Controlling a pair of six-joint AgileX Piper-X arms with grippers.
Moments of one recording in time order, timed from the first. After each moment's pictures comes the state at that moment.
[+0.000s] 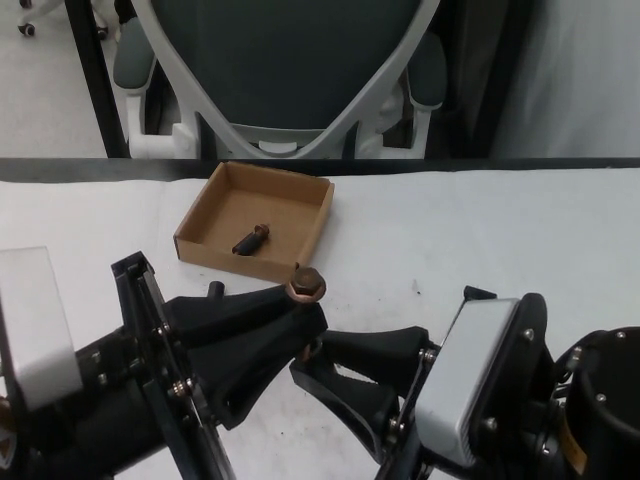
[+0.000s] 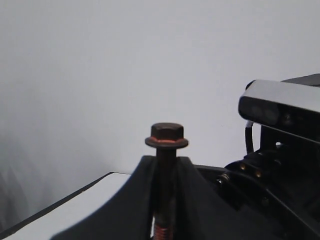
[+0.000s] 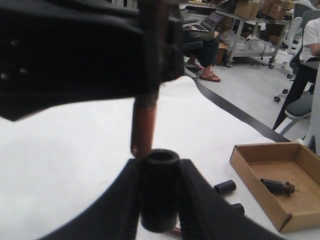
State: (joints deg) left arm -38.4 62.8 -7.9 -66.3 27.5 -2.3; right arm 56.6 67.3 -22.0 -33.0 0.9 -8.4
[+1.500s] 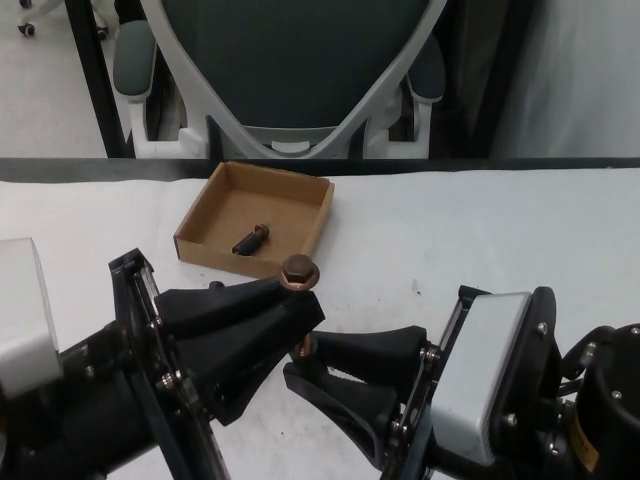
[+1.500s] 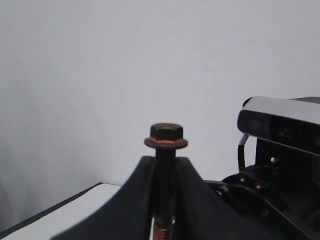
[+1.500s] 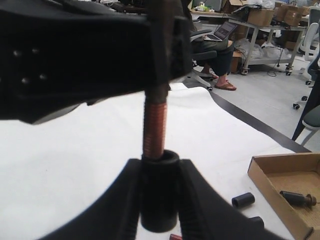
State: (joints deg) left arm -38.4 62.8 -7.8 -69.6 27.1 -7.3; right arm 56.6 66.9 -22.0 -34.3 -2.6 -6.4
